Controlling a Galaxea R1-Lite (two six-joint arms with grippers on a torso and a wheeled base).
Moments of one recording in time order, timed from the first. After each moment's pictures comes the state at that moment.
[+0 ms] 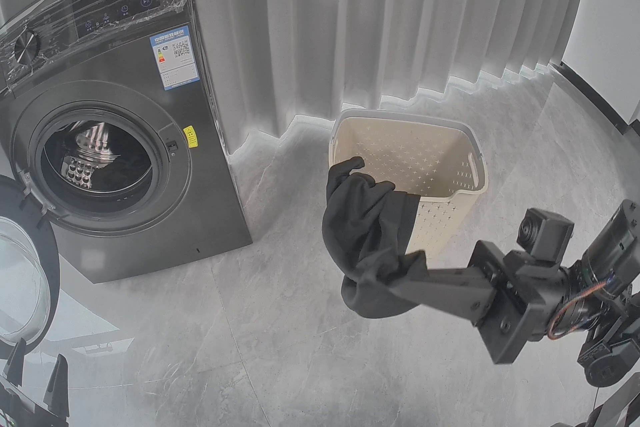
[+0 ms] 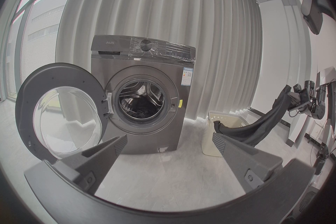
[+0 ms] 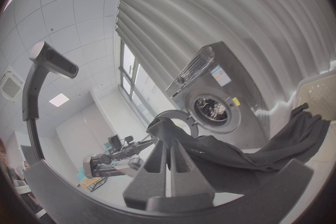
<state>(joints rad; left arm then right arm) 0.00 0.02 -0.02 -0.07 0.05 -0.15 0.74 1.64 -0.34 -1.55 0.65 0.49</state>
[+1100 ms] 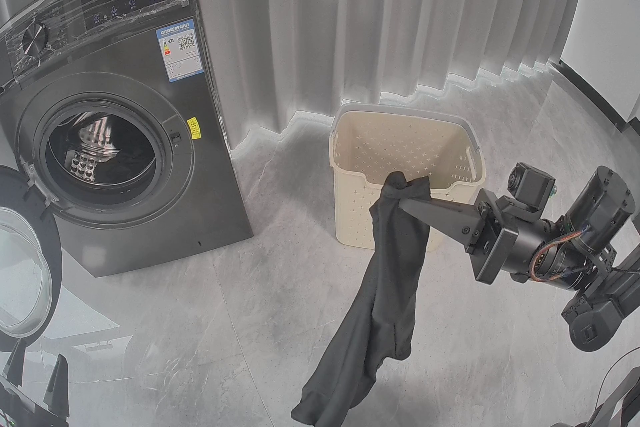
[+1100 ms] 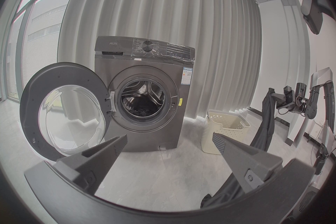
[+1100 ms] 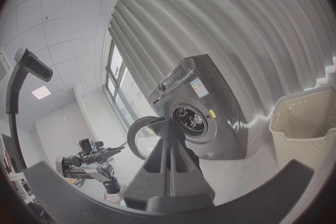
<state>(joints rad) 0.00 0.02 -0.02 -0.07 0.05 -0.15 0.55 1.75 -0.47 -1.55 0.65 0.44</state>
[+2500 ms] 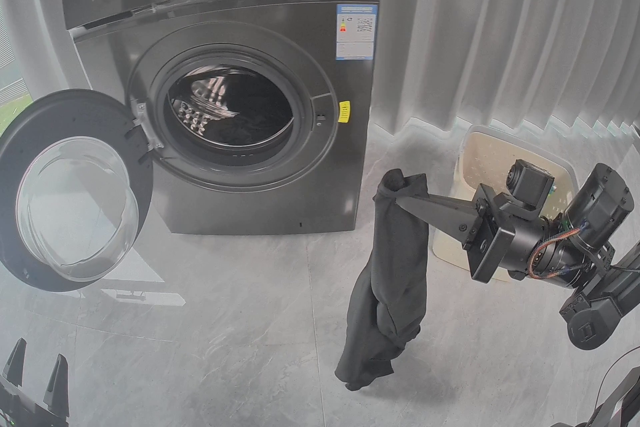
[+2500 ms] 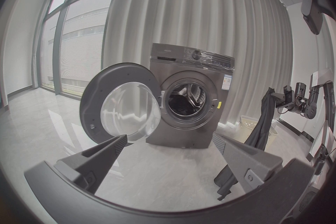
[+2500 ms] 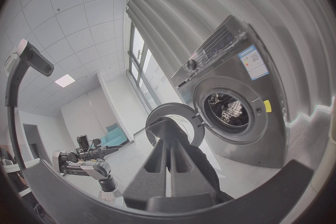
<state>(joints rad) 0.00 0.02 -0.02 -0.07 0.05 -0.15 0.56 1.76 -0.49 -1.55 0.65 0.40</state>
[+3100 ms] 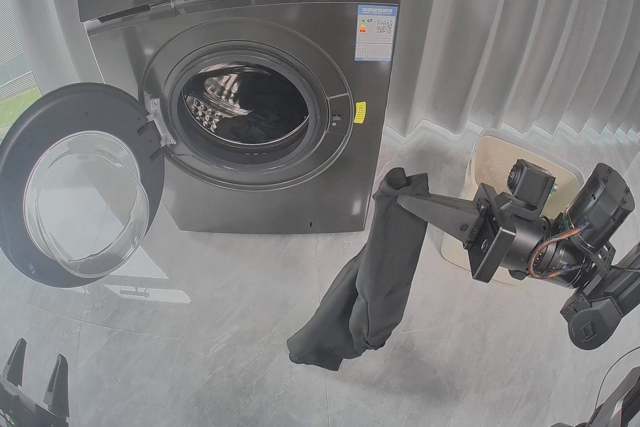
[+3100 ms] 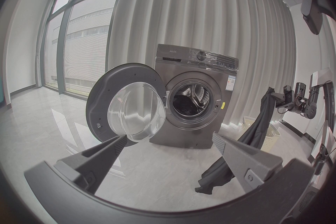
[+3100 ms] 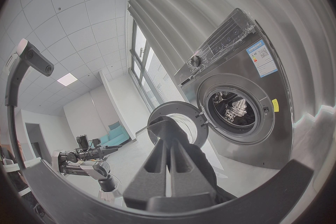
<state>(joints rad) 0.00 0.02 -0.02 -0.07 0.05 -0.15 0.56 1.76 -0.49 -1.55 0.65 0.39</state>
